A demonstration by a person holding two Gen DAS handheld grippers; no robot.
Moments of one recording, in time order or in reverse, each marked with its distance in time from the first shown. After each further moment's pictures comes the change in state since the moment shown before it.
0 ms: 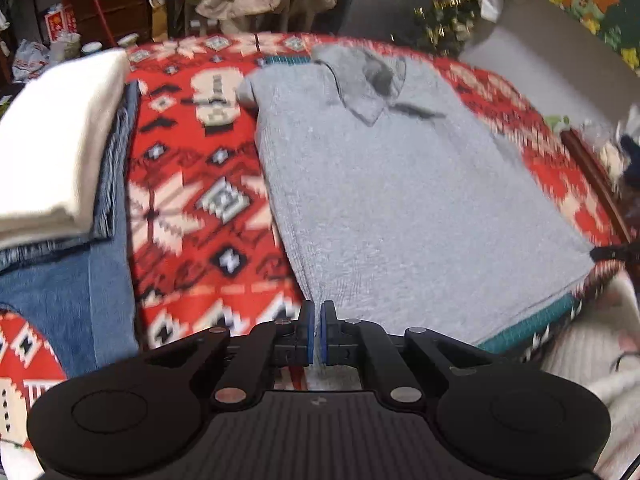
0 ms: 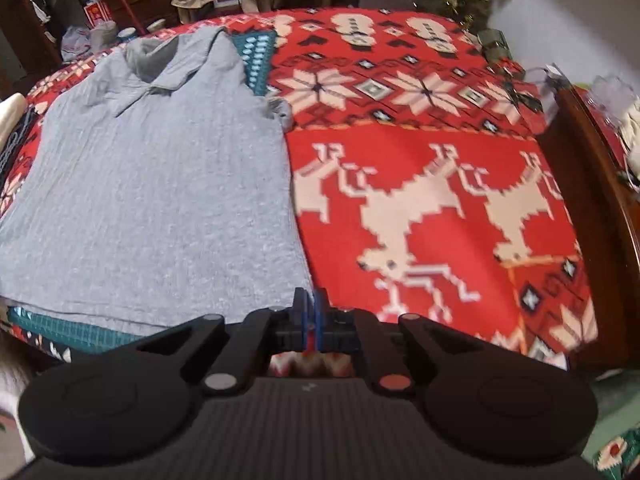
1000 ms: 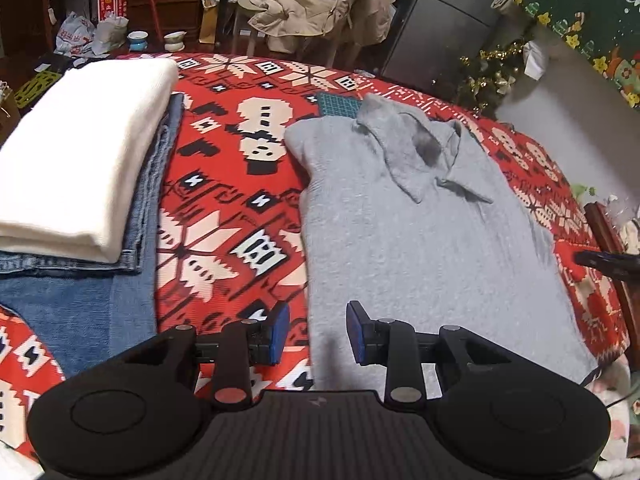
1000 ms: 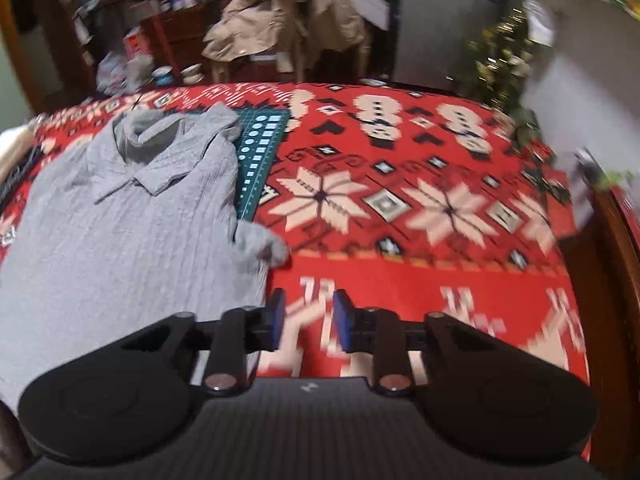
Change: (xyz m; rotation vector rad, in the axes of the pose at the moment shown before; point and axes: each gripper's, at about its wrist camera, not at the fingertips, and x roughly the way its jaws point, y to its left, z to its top) left arm -0.003 0.023 0.037 -0.193 -0.107 0.018; right arm 0.052 -0.017 0.090 -0.166 -0.223 0.067
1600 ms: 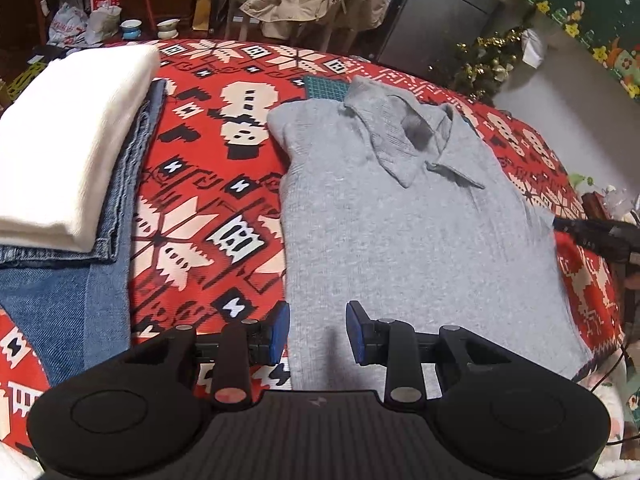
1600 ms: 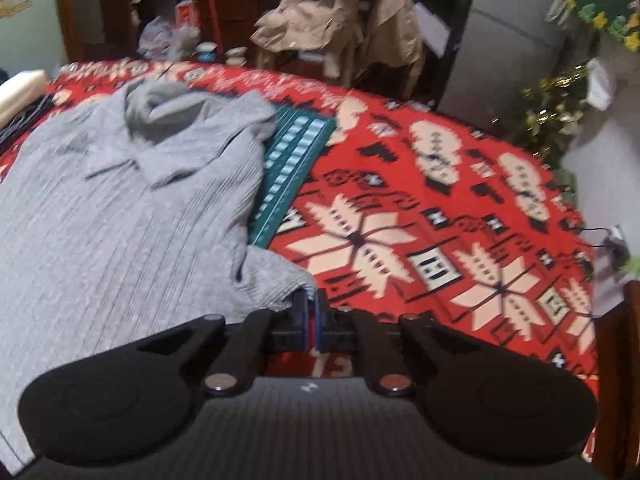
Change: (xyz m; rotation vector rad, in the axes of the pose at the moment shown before) left arm 0.008 -0.014 -0.001 0.021 0.043 -0.011; right arm 0.044 0.016 0.017 -0.160 -0.050 -0.020
